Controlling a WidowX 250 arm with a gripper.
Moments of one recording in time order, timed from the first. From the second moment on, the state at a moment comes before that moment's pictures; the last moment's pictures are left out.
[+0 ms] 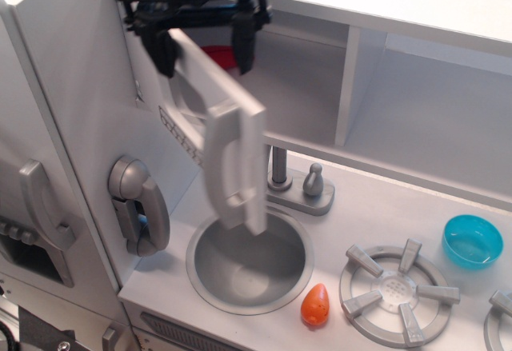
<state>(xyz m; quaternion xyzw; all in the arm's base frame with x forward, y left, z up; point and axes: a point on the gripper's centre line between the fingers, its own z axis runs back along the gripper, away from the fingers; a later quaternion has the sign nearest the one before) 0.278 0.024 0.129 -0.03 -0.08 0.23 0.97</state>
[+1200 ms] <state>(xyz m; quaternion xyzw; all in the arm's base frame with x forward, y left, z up) 0.243 0.064 0.117 0.00 -0.06 0.13 0.99</state>
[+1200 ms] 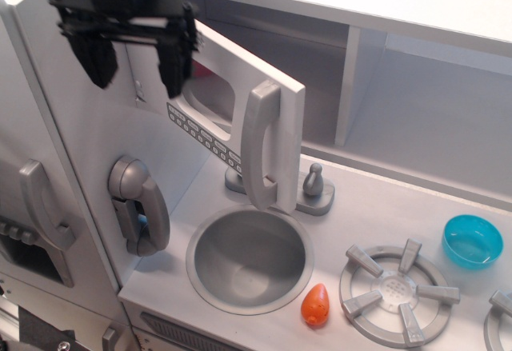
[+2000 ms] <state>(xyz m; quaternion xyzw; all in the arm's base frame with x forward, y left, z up) 0.302 0.039 0.092 -0.05 -0.20 0.11 0.97</state>
